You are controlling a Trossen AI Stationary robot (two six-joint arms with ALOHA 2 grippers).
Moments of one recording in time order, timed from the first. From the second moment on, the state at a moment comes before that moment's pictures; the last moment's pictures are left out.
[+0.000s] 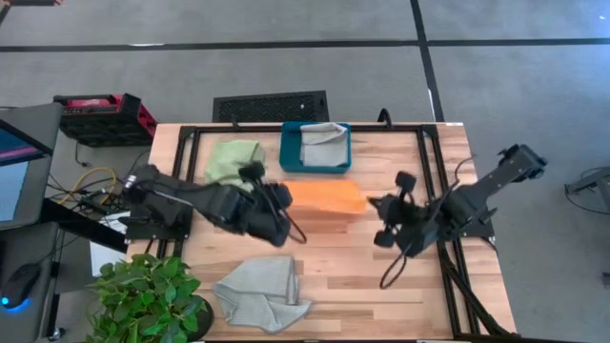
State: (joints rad) left arm -0.35 1.77 1.92 -1.44 -0.80 -0.52; right arm 0.59 1.25 1.21 -1.02 0.88 0.48
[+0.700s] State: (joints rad) left arm -0.63 2.08 1.93 -1.41 -0.44 -0.92; right arm 0.78 1.67 1.21 -0.85 0.46 0.79
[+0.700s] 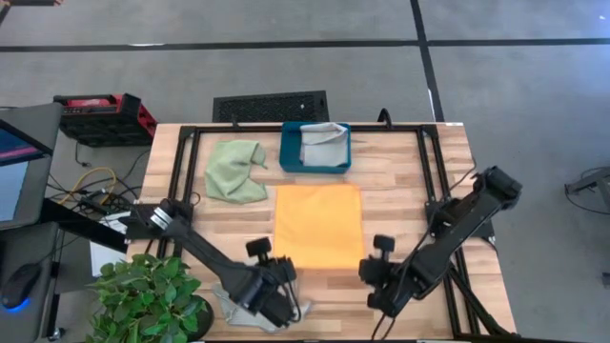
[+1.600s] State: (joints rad) left arm -0.53 2.13 1.93 -1.57 -0.54 -1.05; right arm 0.61 1.71 1.21 -0.97 0.53 0.81
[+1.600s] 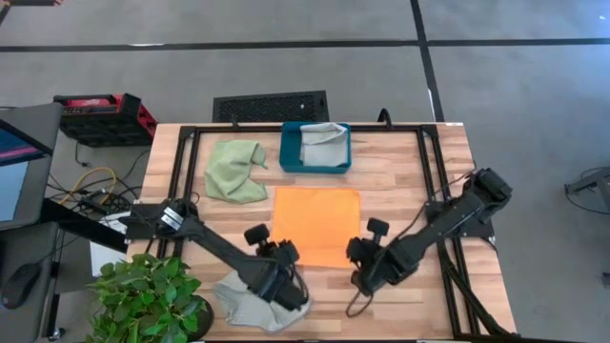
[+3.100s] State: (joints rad) left arm -0.14 2.13 1.71 -1.47 -0.63 -0.76; right arm 0.14 1.72 1.07 -0.91 0.65 0.49
